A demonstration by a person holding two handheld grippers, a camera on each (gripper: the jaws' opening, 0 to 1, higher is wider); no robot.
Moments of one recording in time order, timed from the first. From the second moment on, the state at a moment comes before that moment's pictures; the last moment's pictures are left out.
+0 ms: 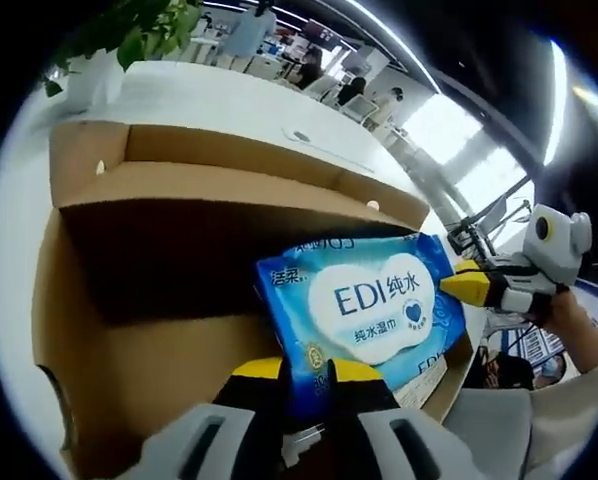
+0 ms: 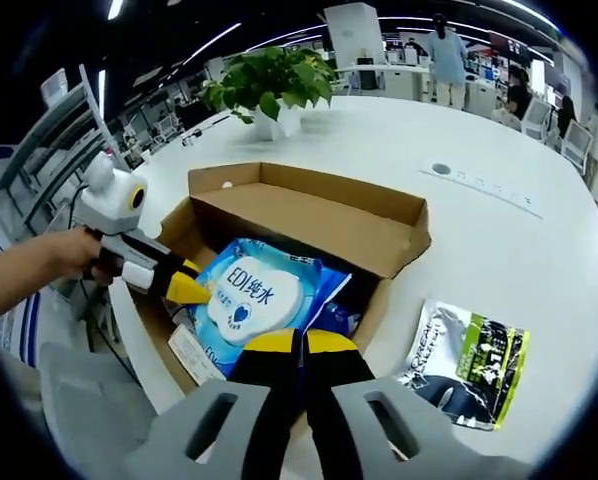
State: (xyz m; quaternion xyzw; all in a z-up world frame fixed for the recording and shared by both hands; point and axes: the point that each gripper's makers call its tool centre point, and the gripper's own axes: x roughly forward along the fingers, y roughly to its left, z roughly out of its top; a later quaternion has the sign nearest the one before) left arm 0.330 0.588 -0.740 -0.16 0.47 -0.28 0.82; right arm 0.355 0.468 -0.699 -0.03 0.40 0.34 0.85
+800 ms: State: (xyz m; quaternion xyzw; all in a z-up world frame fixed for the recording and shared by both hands) left arm 0.323 0.586 -0.709 -0.14 0.46 -0.29 0.83; right arm 0.352 0.463 -0.683 0.02 0.40 0.34 0.85
